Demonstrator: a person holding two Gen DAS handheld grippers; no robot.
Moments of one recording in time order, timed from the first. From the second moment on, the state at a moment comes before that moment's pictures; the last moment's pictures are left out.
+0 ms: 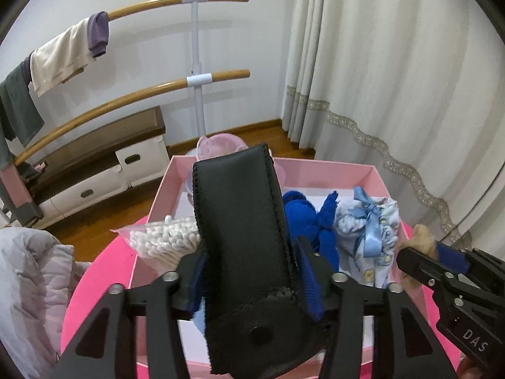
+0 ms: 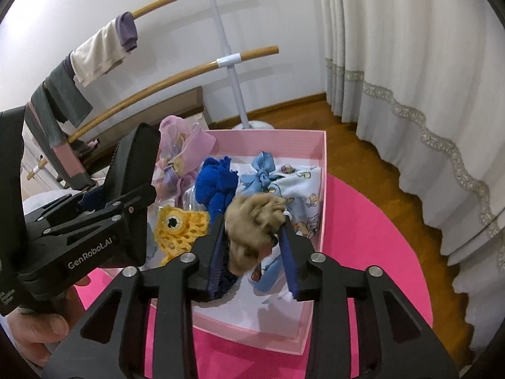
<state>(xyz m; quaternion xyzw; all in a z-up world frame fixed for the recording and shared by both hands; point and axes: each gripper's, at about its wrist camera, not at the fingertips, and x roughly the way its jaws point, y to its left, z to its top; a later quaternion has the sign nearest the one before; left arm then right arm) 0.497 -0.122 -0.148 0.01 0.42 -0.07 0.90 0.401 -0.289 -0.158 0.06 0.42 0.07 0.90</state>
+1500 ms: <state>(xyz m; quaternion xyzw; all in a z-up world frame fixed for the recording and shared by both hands) 0.104 -0.064 -0.066 0.02 0.24 -0.01 0.97 0.129 -0.267 -0.054 0.08 0.25 0.03 0.96</state>
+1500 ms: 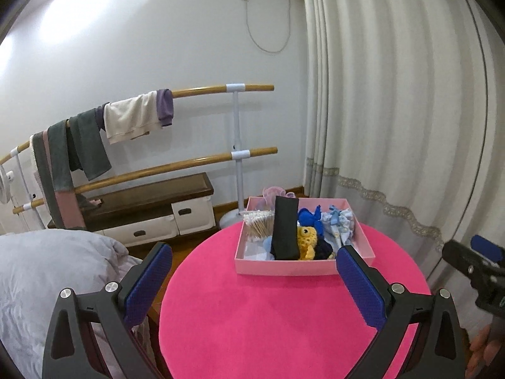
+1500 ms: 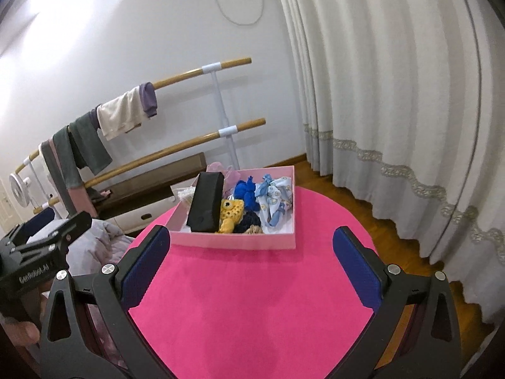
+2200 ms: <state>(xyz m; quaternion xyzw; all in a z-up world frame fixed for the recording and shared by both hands) -0.030 -0.042 -0.052 0.00 0.23 -0.01 0.97 0.047 -0.226 -0.058 0.04 0.22 0.00 0.97</state>
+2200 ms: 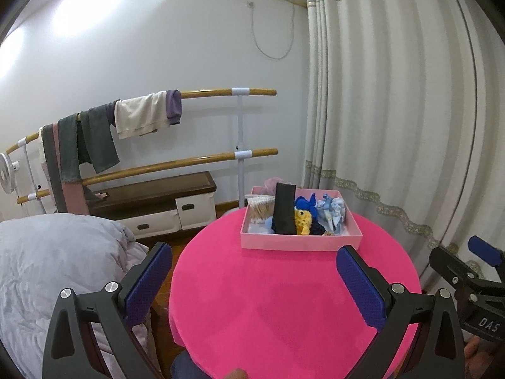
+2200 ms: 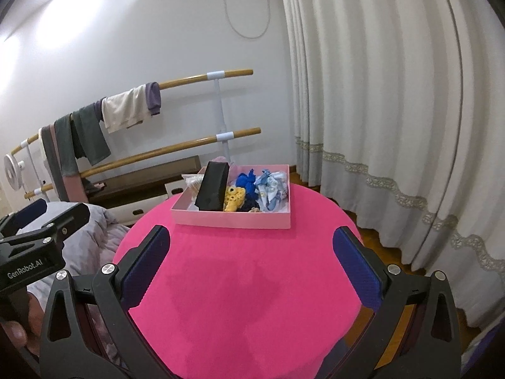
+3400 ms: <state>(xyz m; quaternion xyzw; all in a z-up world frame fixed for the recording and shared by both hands) -0.044 -0.037 -0.044 -0.01 0.22 -0.01 0.98 0.029 -0.201 -0.053 0.02 0.20 0.00 0.98</state>
